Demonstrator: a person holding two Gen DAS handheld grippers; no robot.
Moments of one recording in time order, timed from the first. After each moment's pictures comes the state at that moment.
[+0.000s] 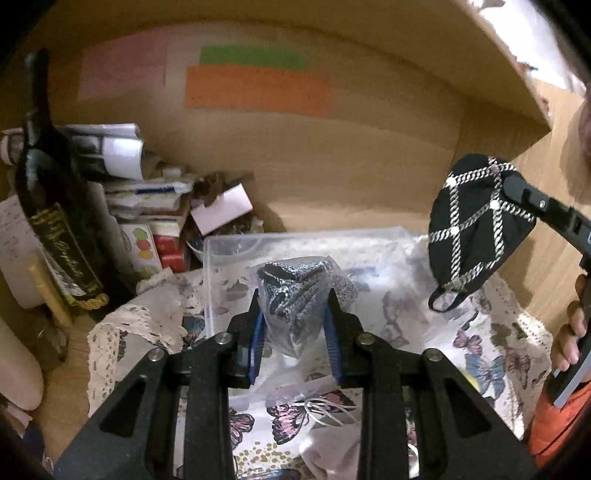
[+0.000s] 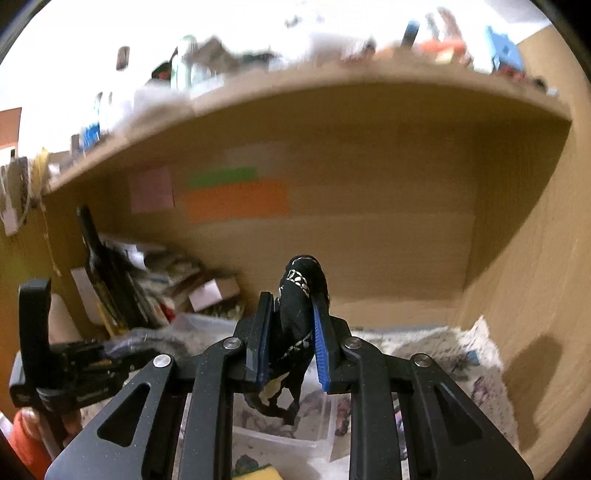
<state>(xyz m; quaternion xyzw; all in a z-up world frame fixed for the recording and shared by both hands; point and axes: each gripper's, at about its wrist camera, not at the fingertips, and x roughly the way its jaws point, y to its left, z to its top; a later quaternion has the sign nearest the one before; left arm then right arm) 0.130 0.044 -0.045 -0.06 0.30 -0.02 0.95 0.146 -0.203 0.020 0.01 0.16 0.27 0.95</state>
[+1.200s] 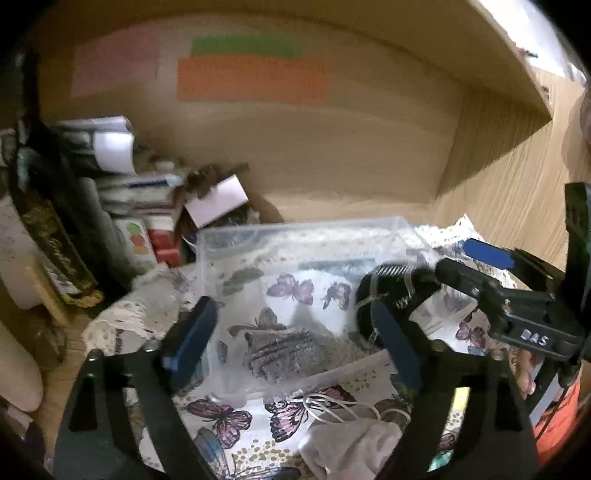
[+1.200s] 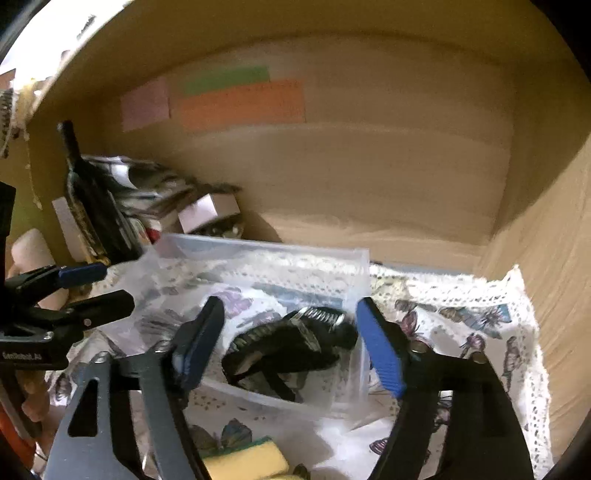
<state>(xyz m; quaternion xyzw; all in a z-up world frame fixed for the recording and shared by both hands) 0.120 0.049 -0.042 -0.06 0.30 -0.02 0.95 0.178 -0.164 -0.051 -0.05 0.27 0.27 0.92</state>
